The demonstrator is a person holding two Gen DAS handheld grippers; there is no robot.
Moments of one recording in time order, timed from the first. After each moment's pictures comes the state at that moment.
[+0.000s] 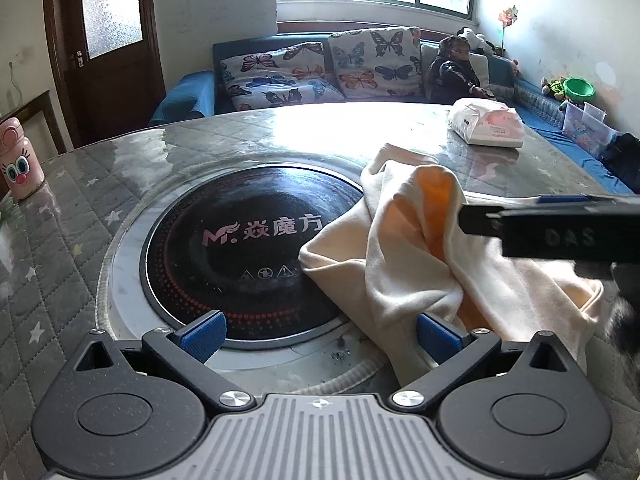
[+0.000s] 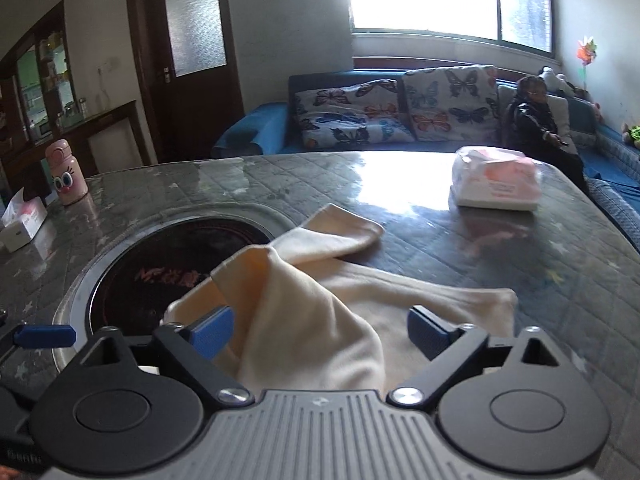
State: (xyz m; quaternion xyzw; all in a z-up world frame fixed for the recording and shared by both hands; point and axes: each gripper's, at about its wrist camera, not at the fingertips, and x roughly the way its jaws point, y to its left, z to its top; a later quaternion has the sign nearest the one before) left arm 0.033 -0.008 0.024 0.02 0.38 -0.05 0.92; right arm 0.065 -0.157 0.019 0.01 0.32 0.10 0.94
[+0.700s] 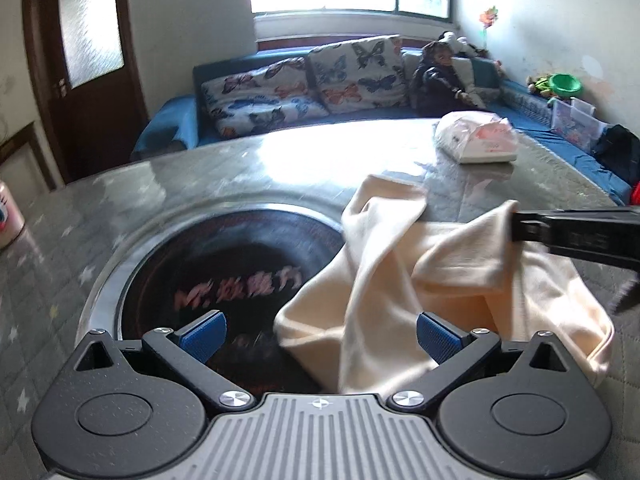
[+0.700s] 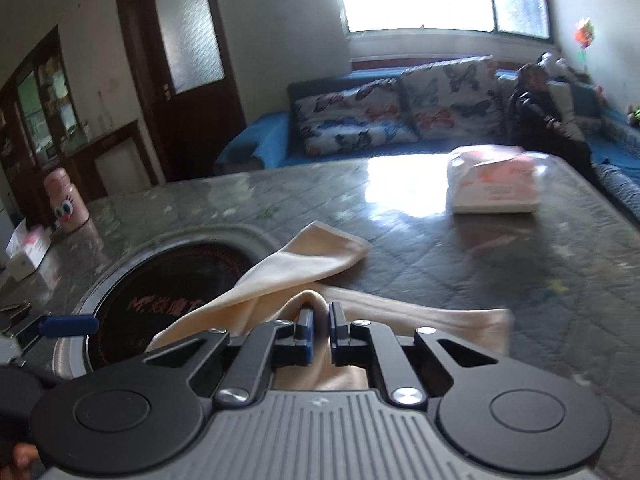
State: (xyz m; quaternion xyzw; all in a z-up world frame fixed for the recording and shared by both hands) left arm 0.076 -0.034 0.031 0.06 0.35 -0.08 0.93; right arm 0.072 -0.199 0.024 0.06 0.30 0.10 0.95
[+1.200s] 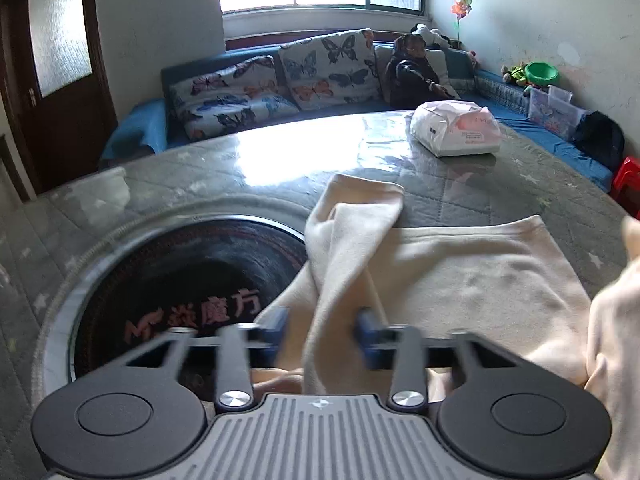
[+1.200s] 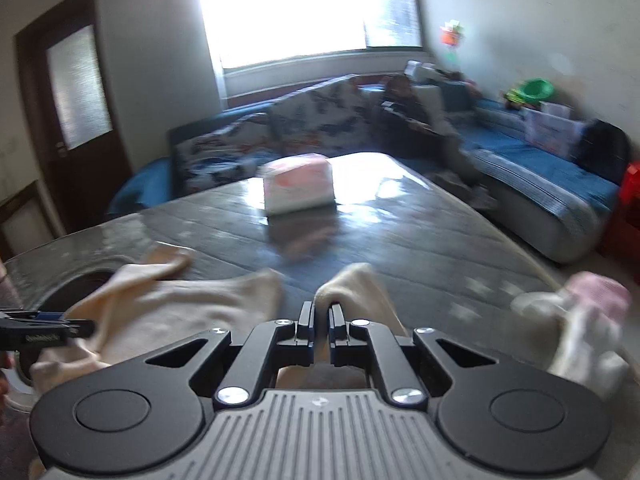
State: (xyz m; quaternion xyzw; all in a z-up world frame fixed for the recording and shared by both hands) left arm 0.104 -0.049 0.014 0.06 0.36 -0.12 0.92; right arm -0.026 -0.312 0.027 0.10 0.28 -0.08 0.95
